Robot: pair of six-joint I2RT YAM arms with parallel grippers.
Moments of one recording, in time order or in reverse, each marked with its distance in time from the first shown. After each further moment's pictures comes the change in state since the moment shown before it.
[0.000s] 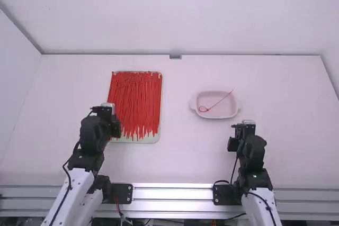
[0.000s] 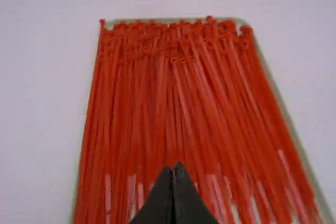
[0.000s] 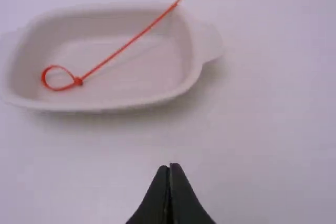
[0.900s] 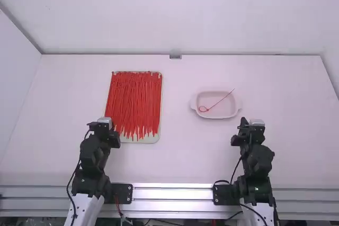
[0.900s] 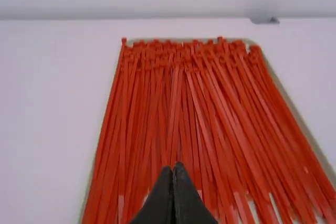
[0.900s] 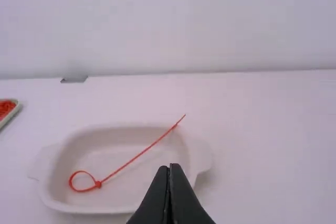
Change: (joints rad) left arm 0.000 -0.443 -0.233 0.008 -0.035 0.000; right arm 0.000 -0.377 0.000 0.002 -0.001 0.001
